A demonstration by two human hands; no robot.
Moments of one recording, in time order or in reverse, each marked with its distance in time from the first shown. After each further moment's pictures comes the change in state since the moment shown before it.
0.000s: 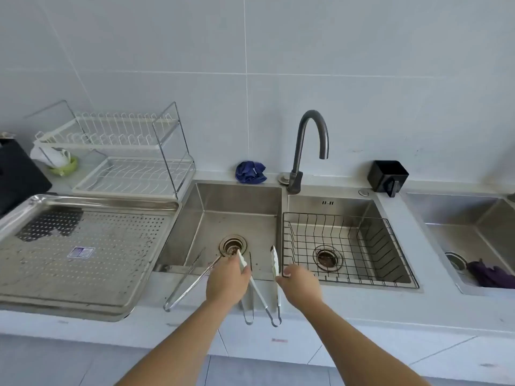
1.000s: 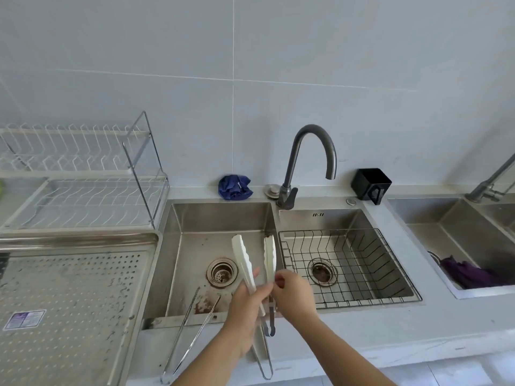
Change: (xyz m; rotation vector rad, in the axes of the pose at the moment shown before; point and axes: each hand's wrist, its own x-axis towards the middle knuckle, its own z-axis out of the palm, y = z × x) left_hand 0.046 0.001 -0.013 -1.392 -0.513 -0.313; right_hand 0.028 -0.092 -0.007 0.240 0.166 0.068
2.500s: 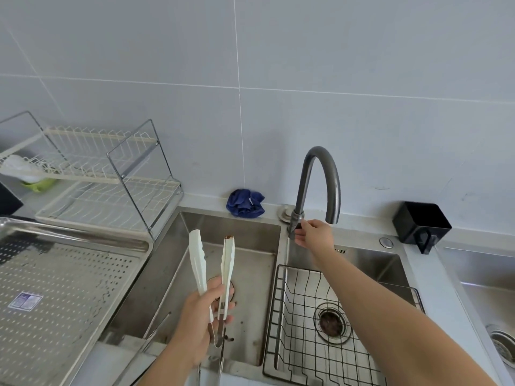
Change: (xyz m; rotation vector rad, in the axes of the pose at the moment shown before) left_hand 0.062 0.036 0.030 -0.142 0.398 0.125; right_hand 0.282 0.011 -0.094 0.757 -0.073 0.160
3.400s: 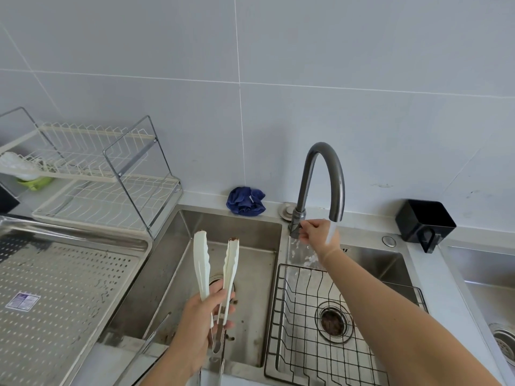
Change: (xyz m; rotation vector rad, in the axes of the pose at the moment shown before) left_hand -0.003 -0.001 -0.001 0.078 -0.030 0.032; right_hand 0.014 0.008 -0.005 -0.191 0.012 -0.156
